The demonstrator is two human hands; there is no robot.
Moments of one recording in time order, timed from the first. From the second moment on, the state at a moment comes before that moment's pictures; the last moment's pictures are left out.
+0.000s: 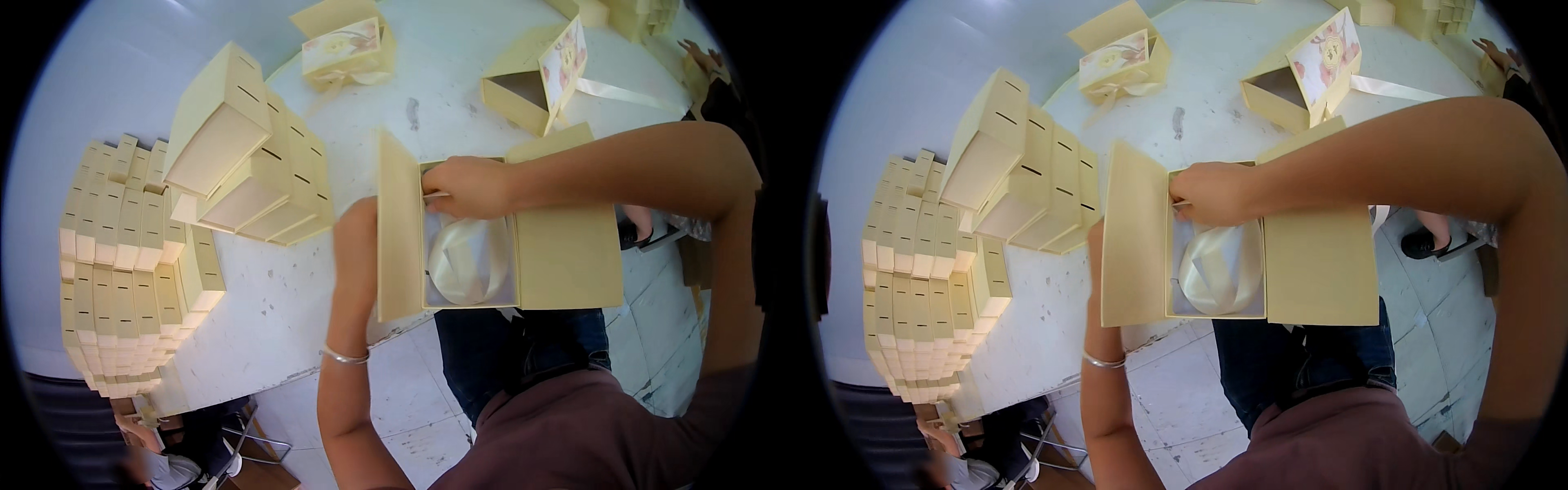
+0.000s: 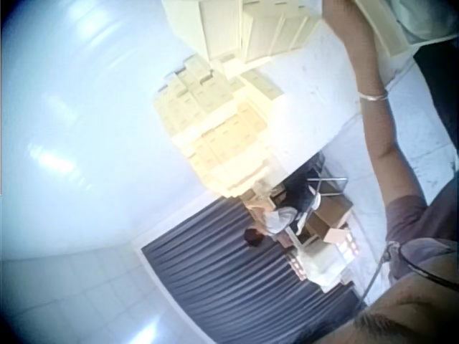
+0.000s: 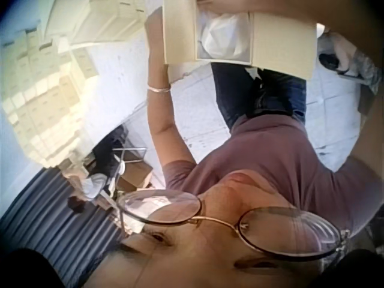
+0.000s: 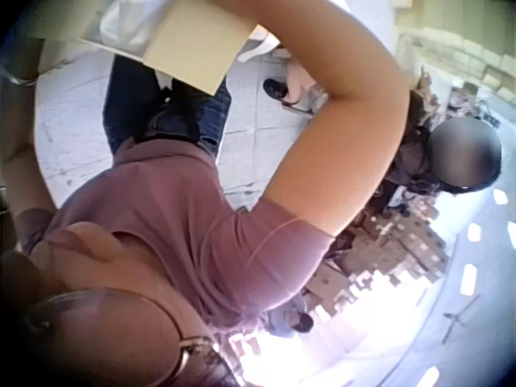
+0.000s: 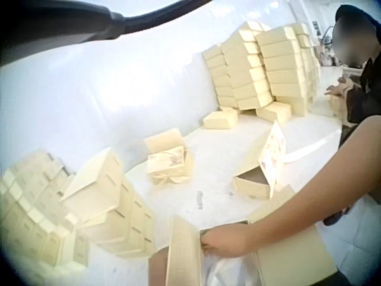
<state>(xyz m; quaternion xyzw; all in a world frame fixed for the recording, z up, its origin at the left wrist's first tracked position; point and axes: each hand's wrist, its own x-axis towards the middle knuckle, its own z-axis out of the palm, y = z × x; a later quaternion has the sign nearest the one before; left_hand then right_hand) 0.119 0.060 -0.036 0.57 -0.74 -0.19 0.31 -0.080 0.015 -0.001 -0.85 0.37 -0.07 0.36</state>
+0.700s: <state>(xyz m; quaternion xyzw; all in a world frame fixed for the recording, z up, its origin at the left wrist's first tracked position) 0.058 0.189 -0.004 0.43 -0.82 0.12 0.34 -0.091 0.032 0.014 -0.99 -0.12 0.02 0.00</state>
